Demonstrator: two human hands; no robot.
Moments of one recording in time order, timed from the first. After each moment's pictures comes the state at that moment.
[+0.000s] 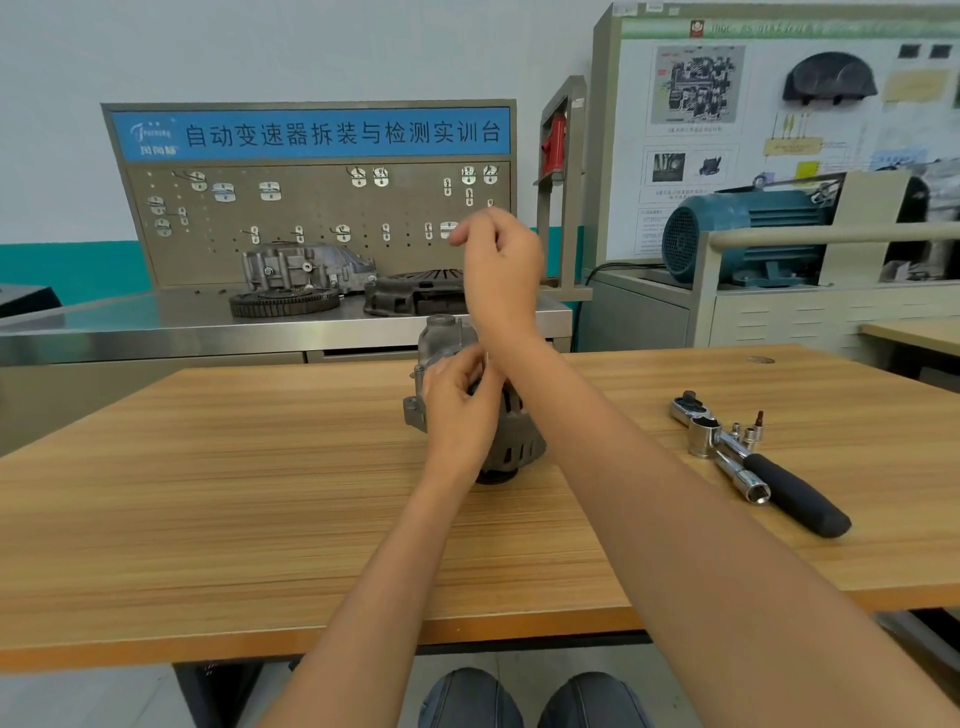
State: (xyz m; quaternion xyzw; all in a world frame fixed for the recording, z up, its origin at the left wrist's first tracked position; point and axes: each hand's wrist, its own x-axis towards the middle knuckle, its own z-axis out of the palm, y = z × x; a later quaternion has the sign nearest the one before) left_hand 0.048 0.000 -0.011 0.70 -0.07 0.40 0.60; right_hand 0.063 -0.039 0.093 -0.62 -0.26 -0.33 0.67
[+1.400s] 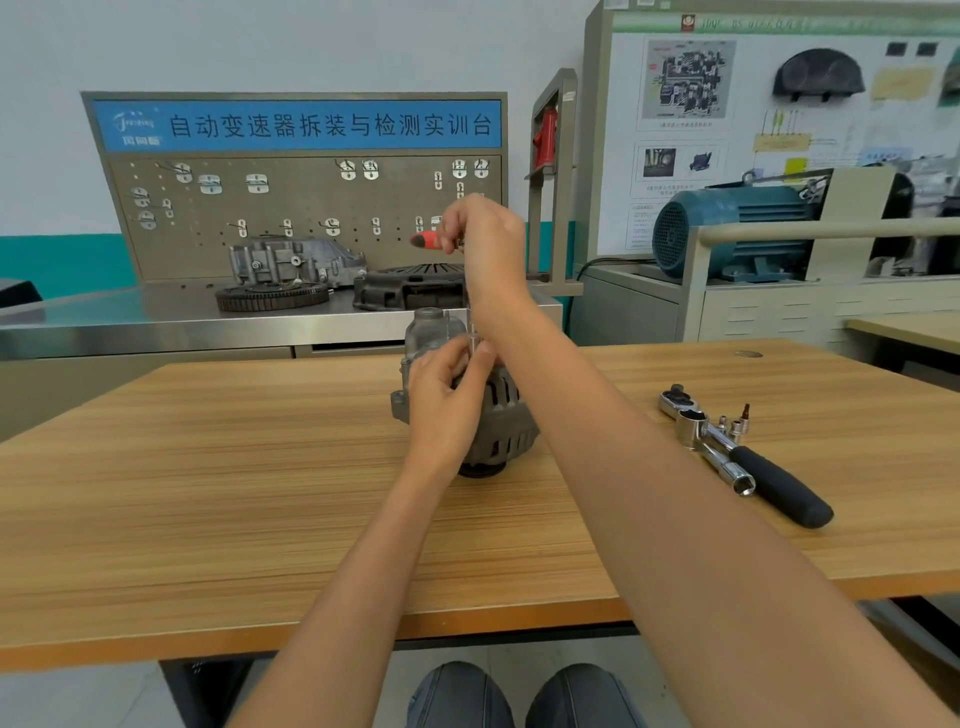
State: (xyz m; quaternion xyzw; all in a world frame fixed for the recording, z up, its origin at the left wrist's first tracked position) left_hand 0.041 0.000 -0.008 0.71 -0.10 0.38 0.59; right_hand 0.065 -0.041 0.107 -0.57 -0.26 -0.15 0.77
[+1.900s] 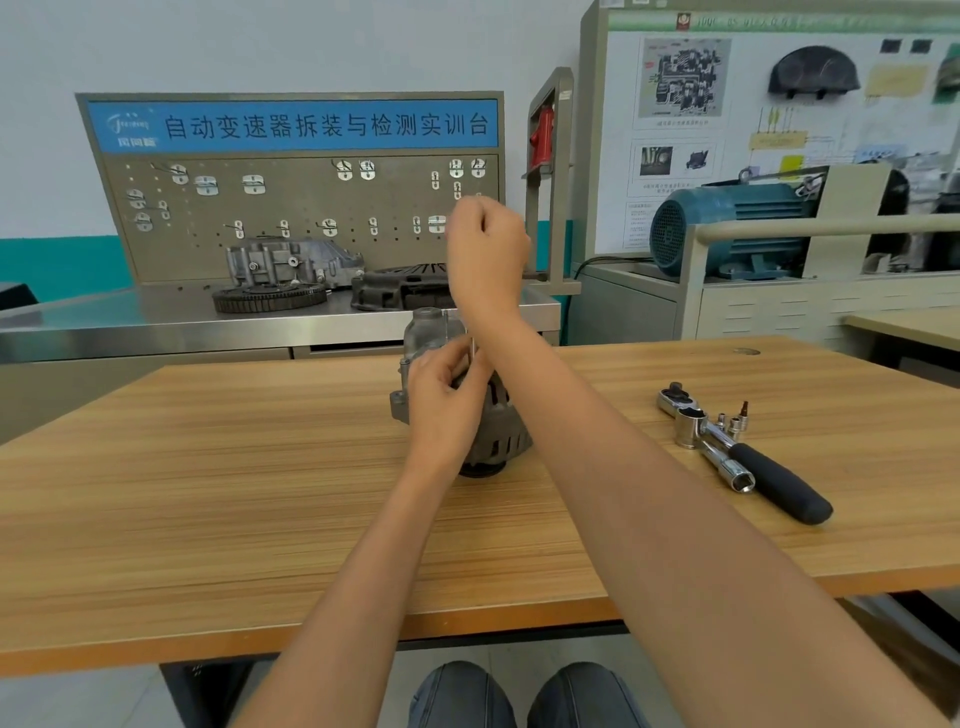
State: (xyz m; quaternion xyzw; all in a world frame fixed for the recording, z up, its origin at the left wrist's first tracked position) left_hand 0.042 0.001 -0.008 0.70 -0.09 0.38 0.59; right_hand 0.066 -0.035 0.098 -0.60 -0.26 -0.31 0.69
